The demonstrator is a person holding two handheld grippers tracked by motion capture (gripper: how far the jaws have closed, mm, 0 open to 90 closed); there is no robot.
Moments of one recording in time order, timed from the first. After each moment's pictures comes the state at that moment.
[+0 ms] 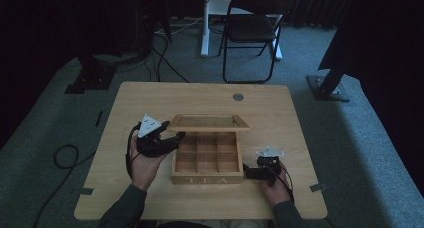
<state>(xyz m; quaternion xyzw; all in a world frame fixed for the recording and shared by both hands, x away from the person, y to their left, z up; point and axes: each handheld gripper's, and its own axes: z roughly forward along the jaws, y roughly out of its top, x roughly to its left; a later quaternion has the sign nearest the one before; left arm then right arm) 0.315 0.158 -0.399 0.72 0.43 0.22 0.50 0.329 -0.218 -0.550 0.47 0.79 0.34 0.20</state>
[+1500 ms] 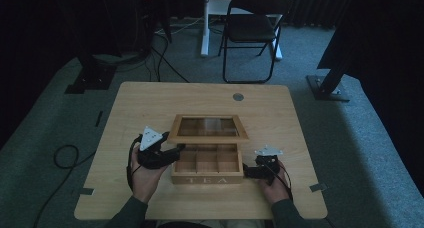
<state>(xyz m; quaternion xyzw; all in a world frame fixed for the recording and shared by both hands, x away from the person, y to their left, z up) 0.293 0.156 -0.419 0.71 0.45 0.22 0.49 0.333 -0.214 -0.550 0.46 0.79 0.34 0.20</state>
